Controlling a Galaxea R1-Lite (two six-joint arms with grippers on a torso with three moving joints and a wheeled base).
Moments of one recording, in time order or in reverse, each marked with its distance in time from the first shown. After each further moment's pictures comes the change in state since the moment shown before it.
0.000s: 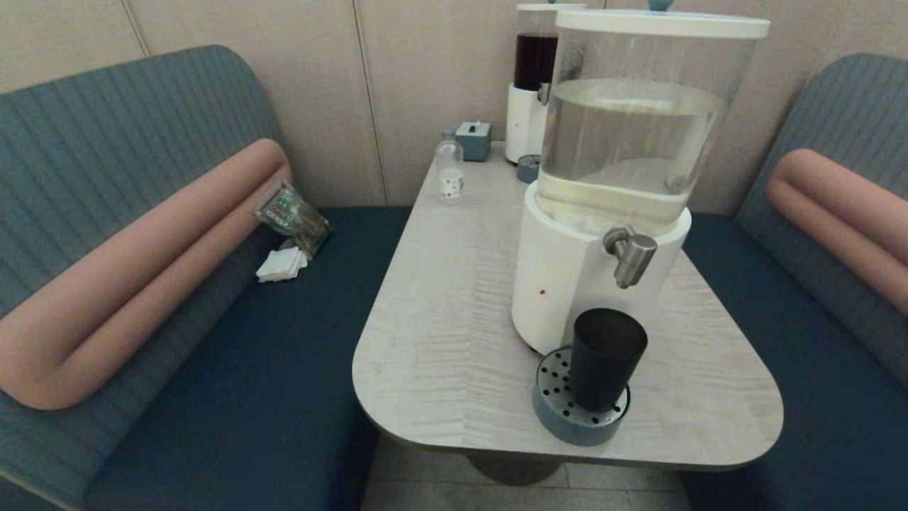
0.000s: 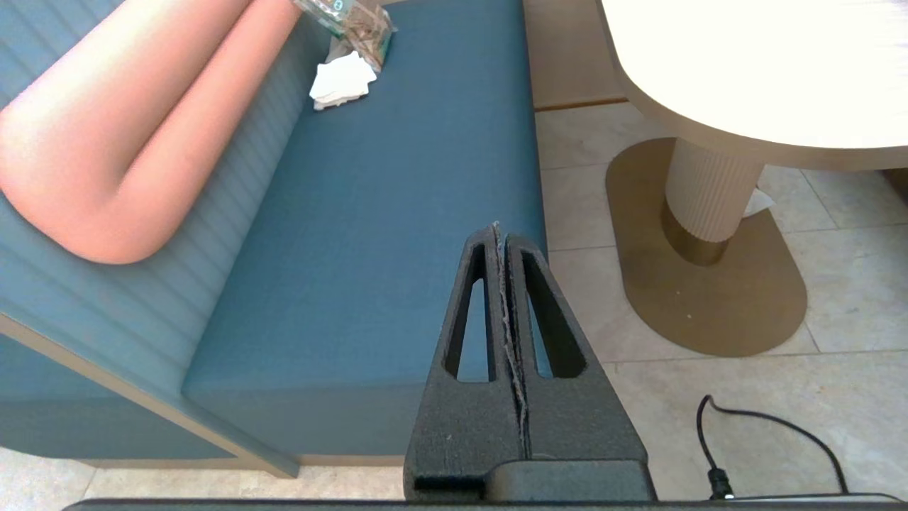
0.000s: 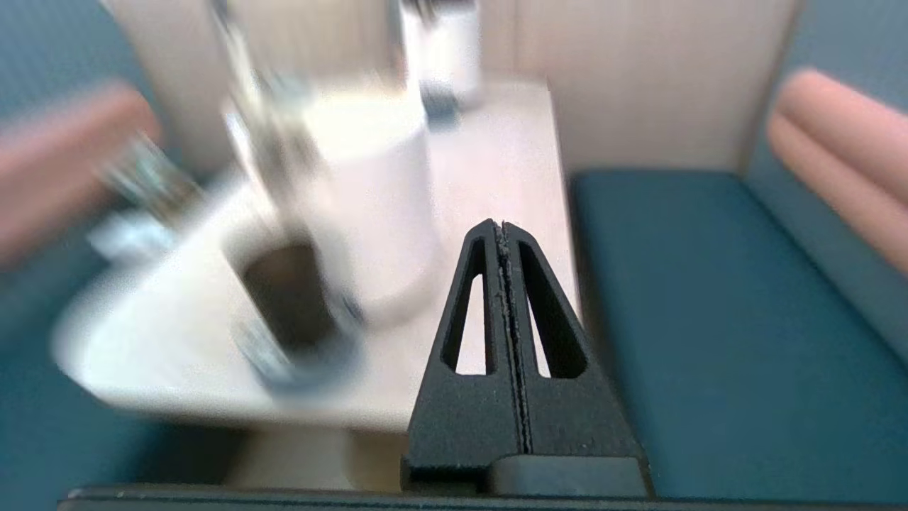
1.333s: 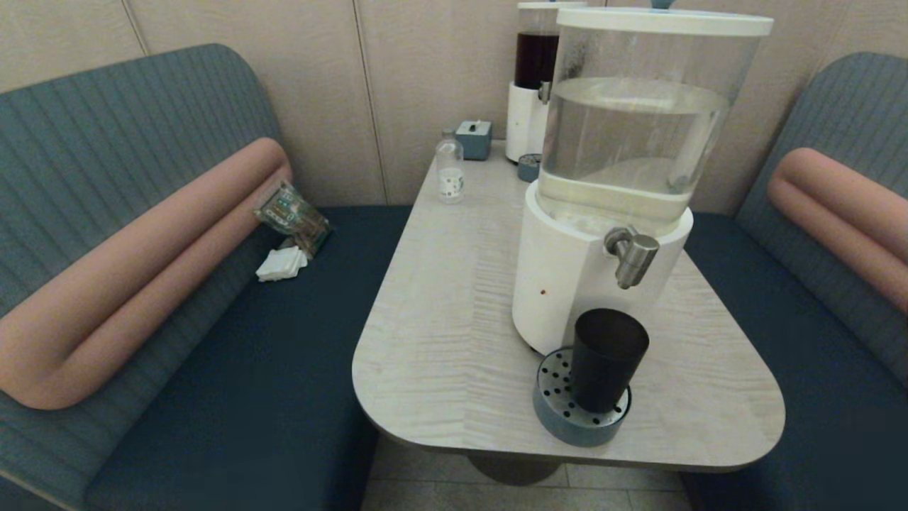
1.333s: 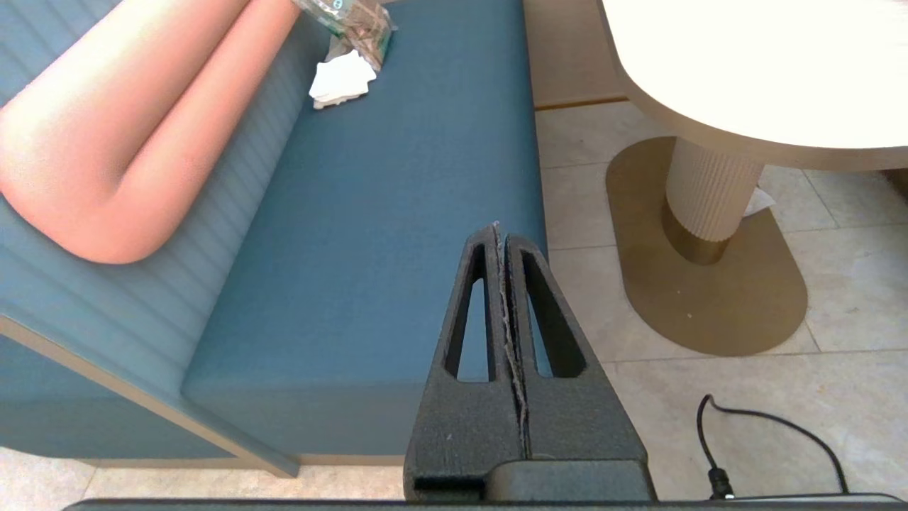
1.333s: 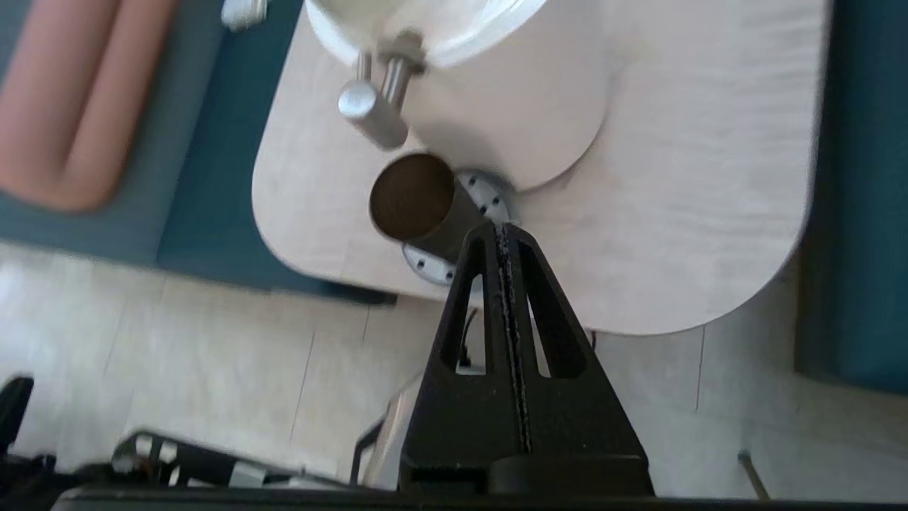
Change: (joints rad) left arm 0.000 0.002 0.000 0.000 0.000 0.000; right arm 0.211 0.931 -0.850 0.574 0.113 0.232
